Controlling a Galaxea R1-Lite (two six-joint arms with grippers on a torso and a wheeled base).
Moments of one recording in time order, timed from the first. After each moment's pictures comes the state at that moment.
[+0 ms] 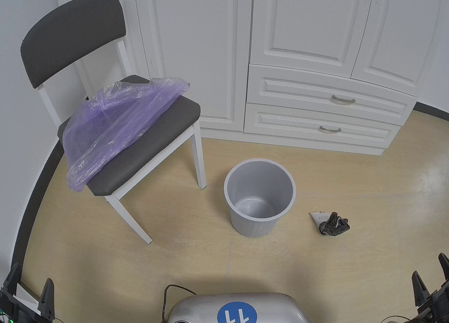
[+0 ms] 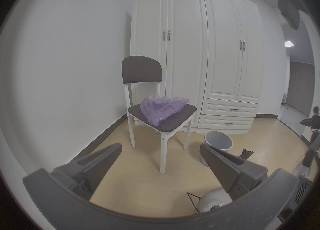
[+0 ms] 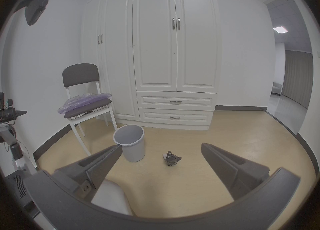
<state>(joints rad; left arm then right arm) 0.00 0.02 -0.02 0.00 0.02 -0.04 0.00 0.02 -0.02 0.03 0.02 0.00</state>
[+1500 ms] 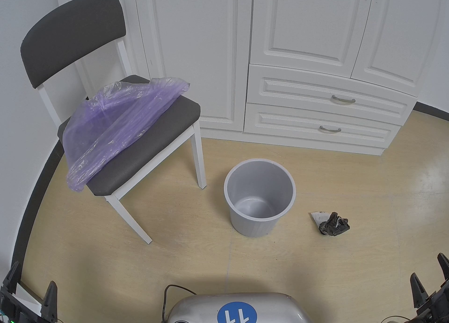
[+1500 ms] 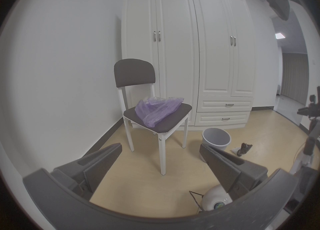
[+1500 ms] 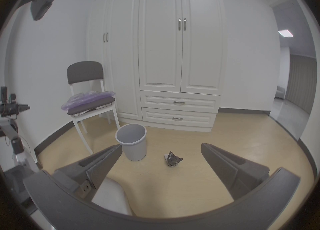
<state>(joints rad) 0.00 0.02 -0.02 -0.01 -0.03 0.03 0.00 0.02 -0.02 0.03 0.05 -0.03</state>
